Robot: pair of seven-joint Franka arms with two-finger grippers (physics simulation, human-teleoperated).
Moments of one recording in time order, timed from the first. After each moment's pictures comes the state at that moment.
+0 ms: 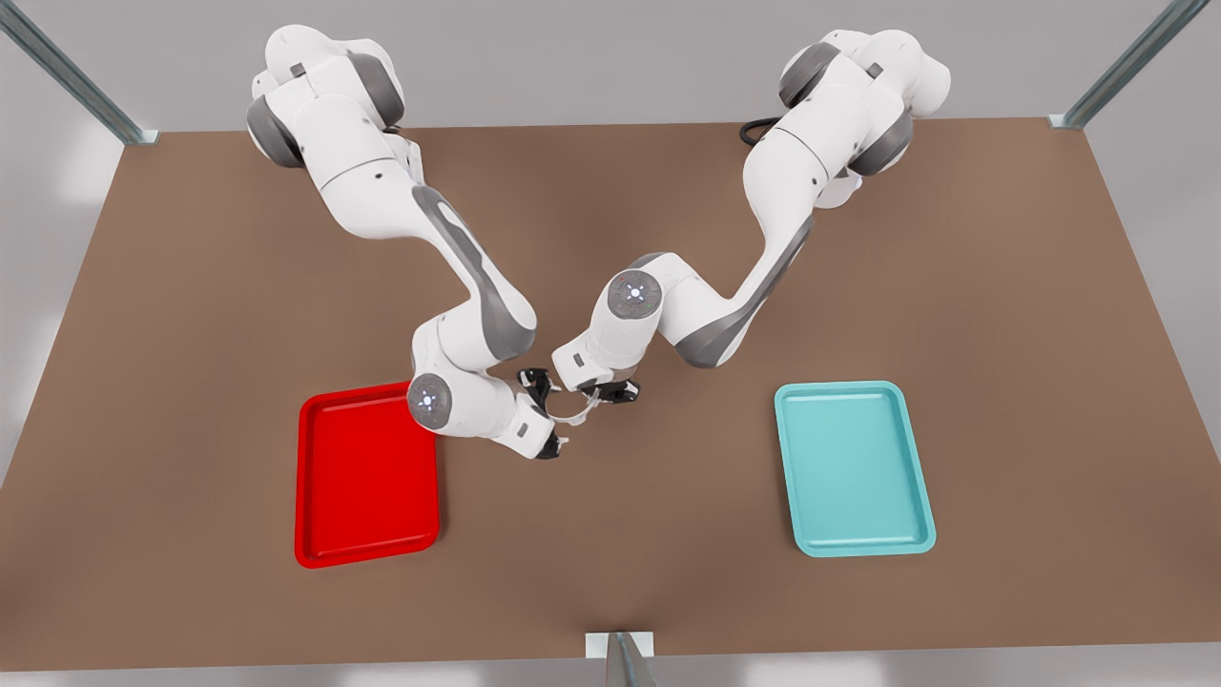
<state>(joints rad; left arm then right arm) -0.50 0.83 -0.38 -1.15 0.25 2.14 -0.50 0.44 0.74 0.07 -1.33 0.50 2.05 -1.44</state>
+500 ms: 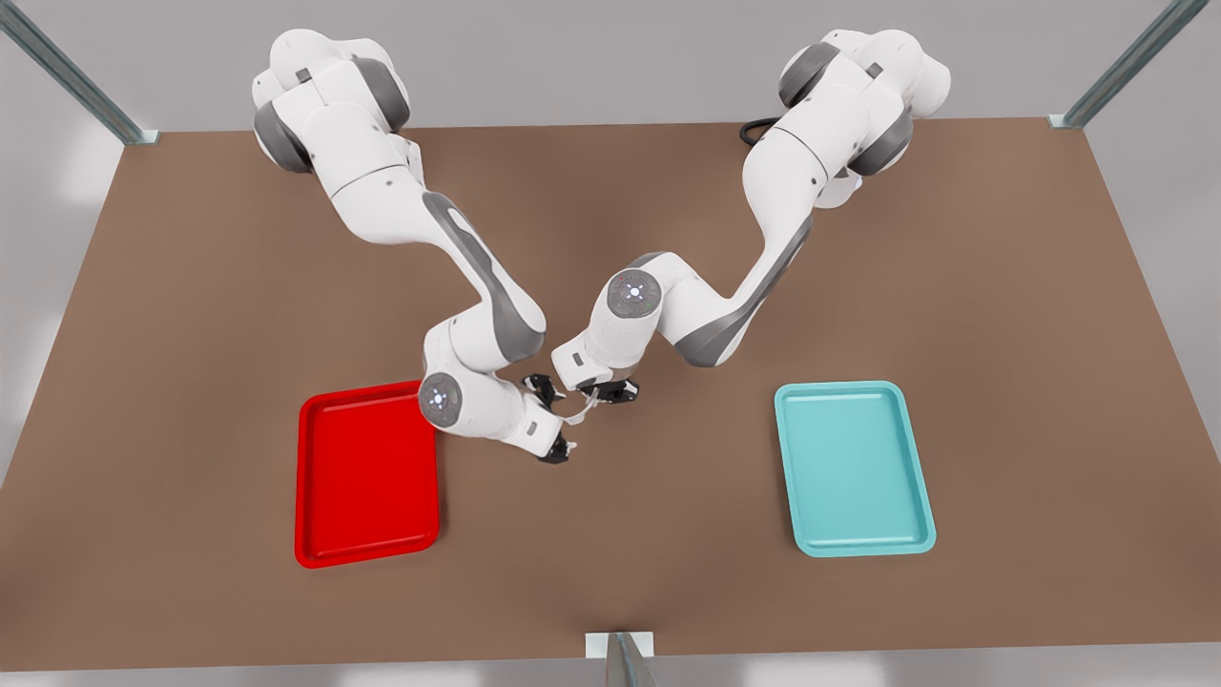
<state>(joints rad) -0.50 0.83 -0.38 -1.15 0.25 2.14 -0.50 0.46 0.76 0.07 -1.33 0.50 2.12 -1.53</state>
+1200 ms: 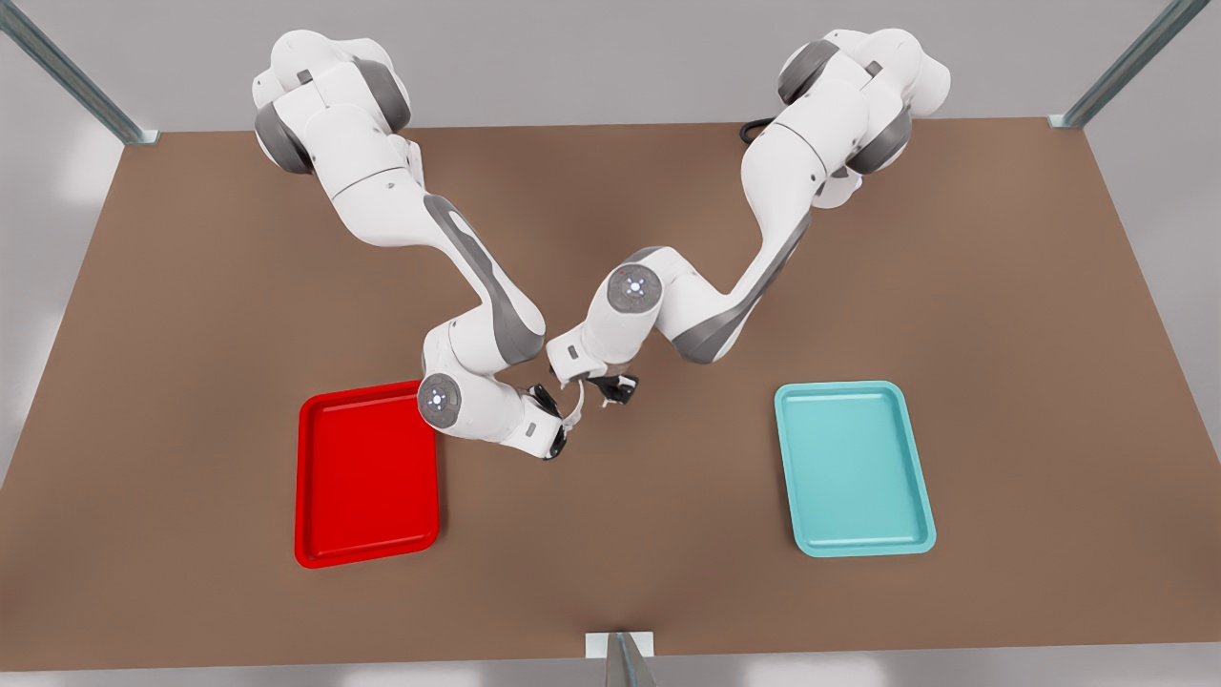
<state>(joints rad) -0.51 0.82 -0.38 -1.14 0.21 2.15 -0.45 0.46 0.76 0.06 -1.33 0.49 2.14 -1.58</state>
